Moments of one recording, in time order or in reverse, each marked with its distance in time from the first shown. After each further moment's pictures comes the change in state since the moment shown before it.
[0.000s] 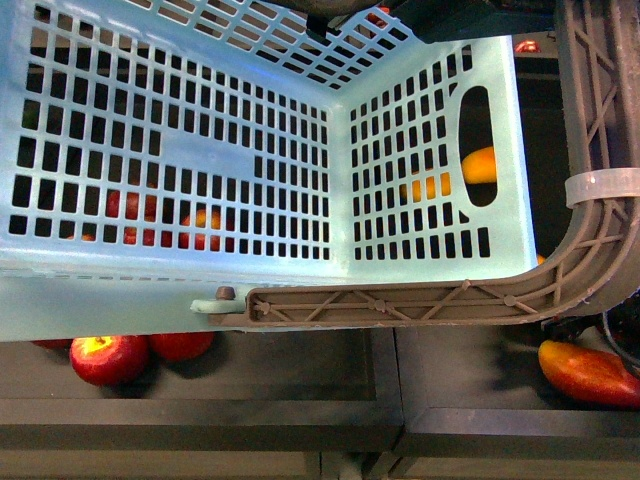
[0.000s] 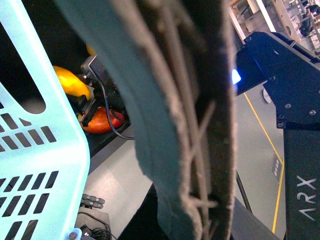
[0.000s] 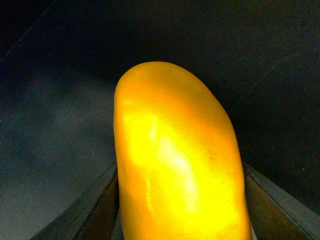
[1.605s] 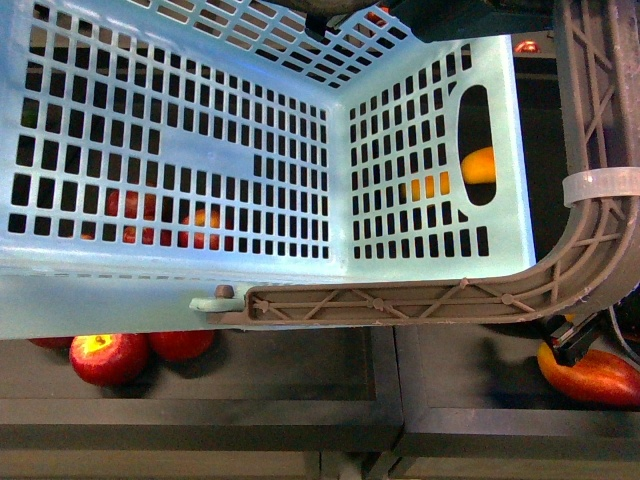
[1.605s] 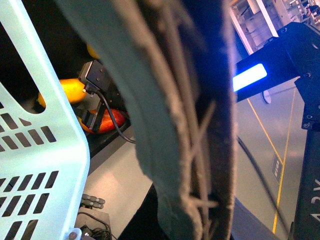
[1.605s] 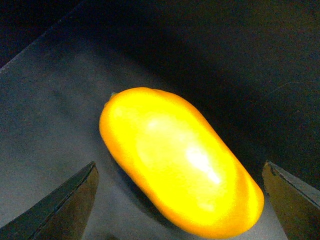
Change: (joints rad) left arm 0.000 0.000 0.000 0.000 0.000 0.000; right arm 0.005 -0.087 -0.029 -0.198 -0.006 -0.360
